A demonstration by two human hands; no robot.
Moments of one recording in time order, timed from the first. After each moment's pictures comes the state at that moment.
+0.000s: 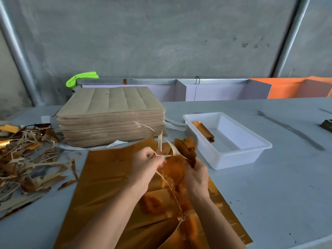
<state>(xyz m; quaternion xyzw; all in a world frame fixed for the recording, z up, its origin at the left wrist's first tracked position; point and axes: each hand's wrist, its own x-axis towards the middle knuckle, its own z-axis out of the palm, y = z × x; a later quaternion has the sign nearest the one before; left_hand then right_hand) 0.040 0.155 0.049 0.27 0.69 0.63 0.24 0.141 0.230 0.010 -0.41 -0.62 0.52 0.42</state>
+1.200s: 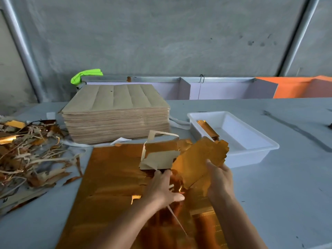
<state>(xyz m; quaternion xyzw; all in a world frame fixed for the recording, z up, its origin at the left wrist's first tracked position) 0.053 0.159 -0.013 0.46 0.83 0.24 0.18 0.170 0.240 0.030 -0.44 -0.38 0.68 0.44</state>
